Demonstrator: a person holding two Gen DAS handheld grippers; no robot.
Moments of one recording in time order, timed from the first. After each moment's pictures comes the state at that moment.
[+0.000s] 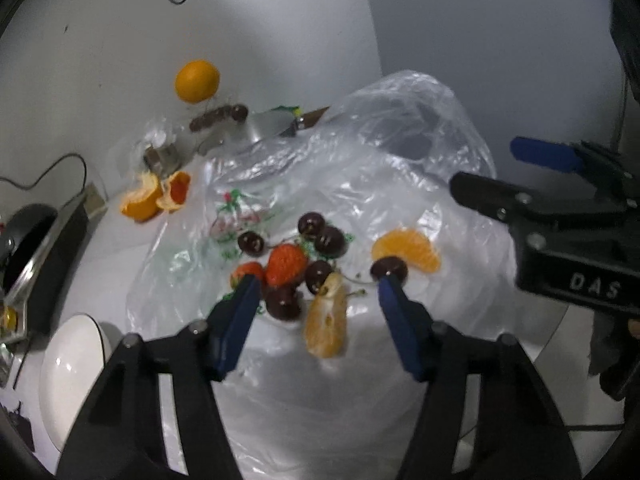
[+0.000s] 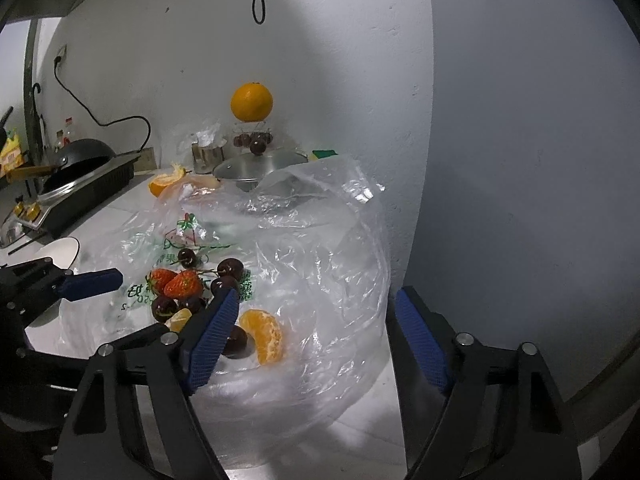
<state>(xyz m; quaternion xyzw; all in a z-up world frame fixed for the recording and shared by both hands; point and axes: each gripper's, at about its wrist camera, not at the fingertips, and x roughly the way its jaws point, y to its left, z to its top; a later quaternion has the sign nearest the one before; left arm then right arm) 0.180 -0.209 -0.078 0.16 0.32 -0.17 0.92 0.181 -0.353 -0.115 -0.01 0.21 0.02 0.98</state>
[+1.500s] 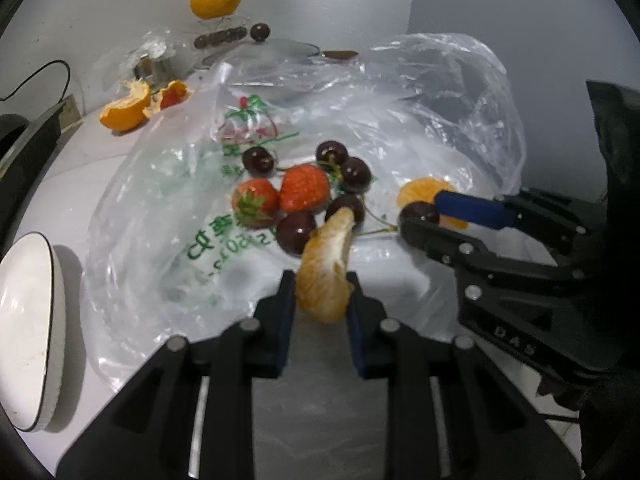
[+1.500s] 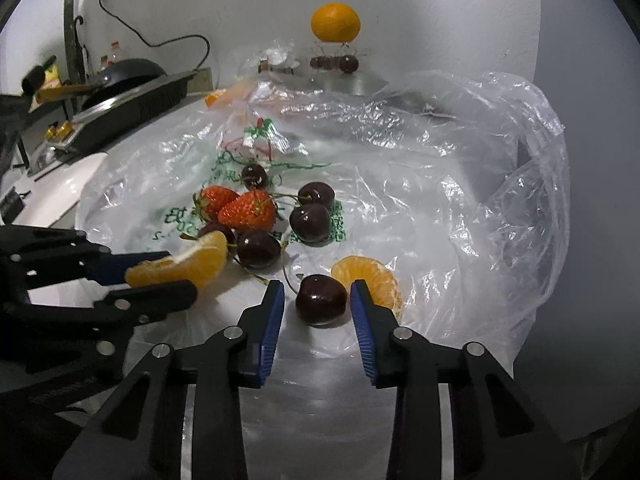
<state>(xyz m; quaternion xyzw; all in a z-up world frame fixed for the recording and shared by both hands) 0.217 -0.161 -0.110 0.06 0.42 -0.19 0.89 0.225 -0.288 -0.166 -0.08 0.32 0.12 0.94</state>
